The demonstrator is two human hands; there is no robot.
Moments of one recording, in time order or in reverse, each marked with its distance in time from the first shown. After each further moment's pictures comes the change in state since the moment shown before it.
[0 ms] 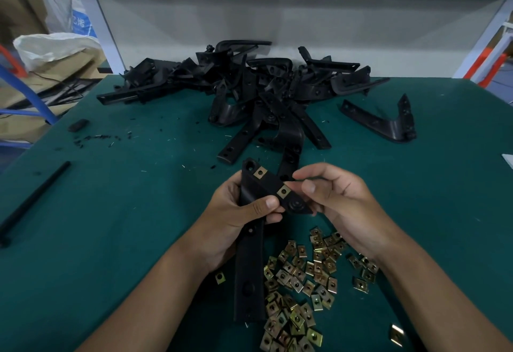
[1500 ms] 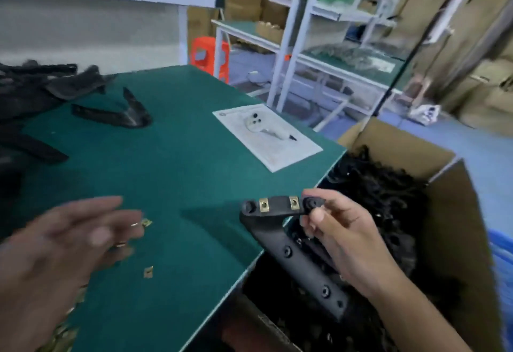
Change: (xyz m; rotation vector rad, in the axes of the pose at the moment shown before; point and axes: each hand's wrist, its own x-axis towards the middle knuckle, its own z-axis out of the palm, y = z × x) left_hand -0.001 -0.051 0.118 0.048 -0.722 -0.073; right_hand -0.338 -0.056 -0.048 -0.207 1.053 -0.244
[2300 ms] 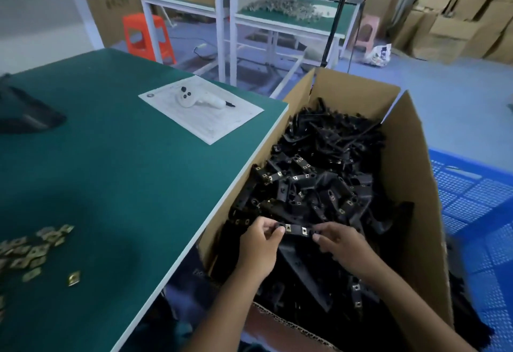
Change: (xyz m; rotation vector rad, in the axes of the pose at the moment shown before) left_hand 0.057 -0.177 0.273 0.627 -0.026 -0.484; right_hand -0.096 0.104 -0.170 -0.743 0.203 0.547
